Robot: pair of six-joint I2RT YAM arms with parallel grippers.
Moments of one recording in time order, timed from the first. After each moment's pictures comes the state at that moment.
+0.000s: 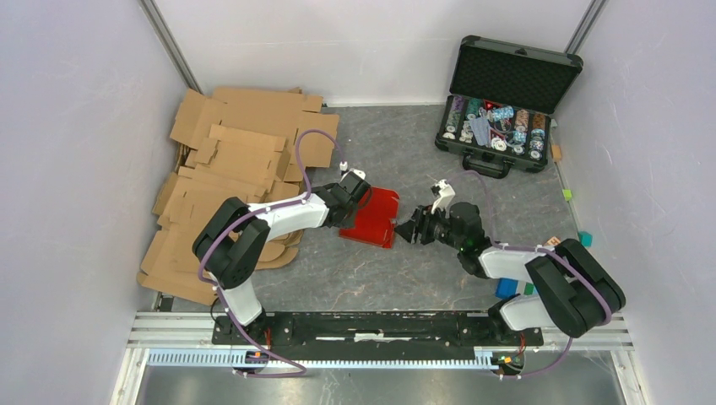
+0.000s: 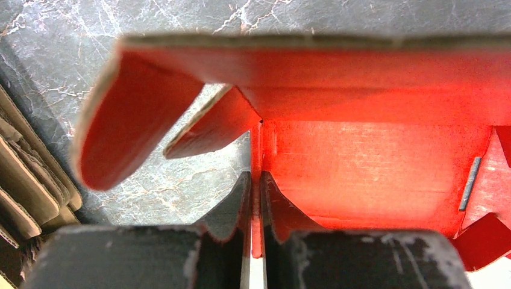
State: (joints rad) left arm -0.74 1.75 1.05 -0.39 -0.31 -0.39; right arm 0.51 1.39 0.32 0.71 -0.35 0.49
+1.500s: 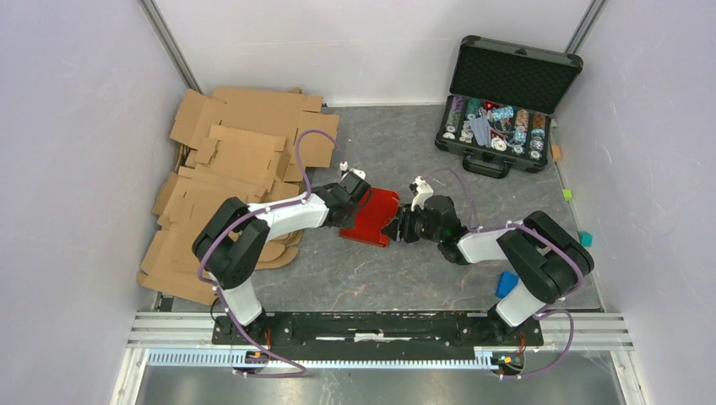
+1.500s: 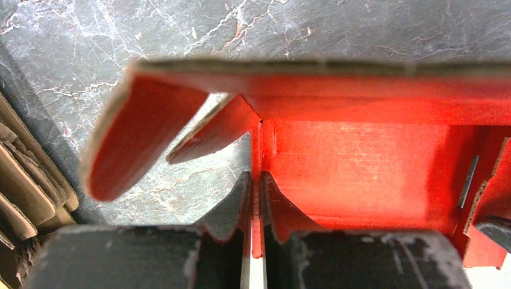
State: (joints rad) left arm -0.74 1.75 1.05 -0.39 -0.31 -0.39; right arm 0.59 1.60 0.45 0.66 -0.28 0.54
